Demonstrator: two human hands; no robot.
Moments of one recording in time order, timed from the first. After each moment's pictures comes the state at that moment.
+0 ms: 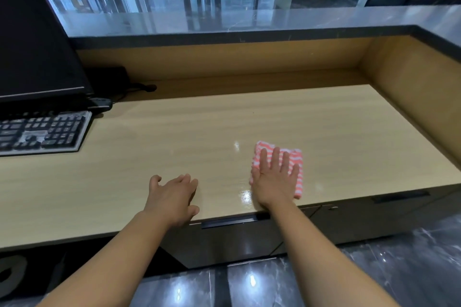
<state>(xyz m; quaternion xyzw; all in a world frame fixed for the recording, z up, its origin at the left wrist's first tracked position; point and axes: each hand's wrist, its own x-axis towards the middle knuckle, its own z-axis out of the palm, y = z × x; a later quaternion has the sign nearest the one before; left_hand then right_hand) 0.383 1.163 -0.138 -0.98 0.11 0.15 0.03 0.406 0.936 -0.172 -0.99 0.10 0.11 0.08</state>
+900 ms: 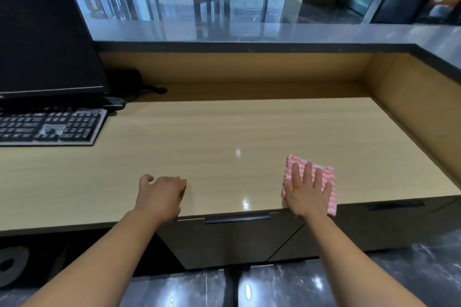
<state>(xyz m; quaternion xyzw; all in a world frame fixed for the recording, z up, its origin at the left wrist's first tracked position) 0.365 1.189 -0.132 -1.00 0.06 0.08 -0.01 0.372 0.870 -0.168 -0.98 0.13 0.14 0.07</state>
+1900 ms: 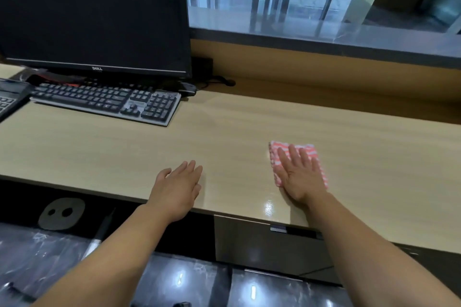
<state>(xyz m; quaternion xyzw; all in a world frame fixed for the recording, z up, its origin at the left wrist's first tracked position) 0.339 1.302 -0.130 -0.99 -0.02 0.12 -0.08 0.447 1.023 -0.165 -0.98 -0.11 0.13 0.02</state>
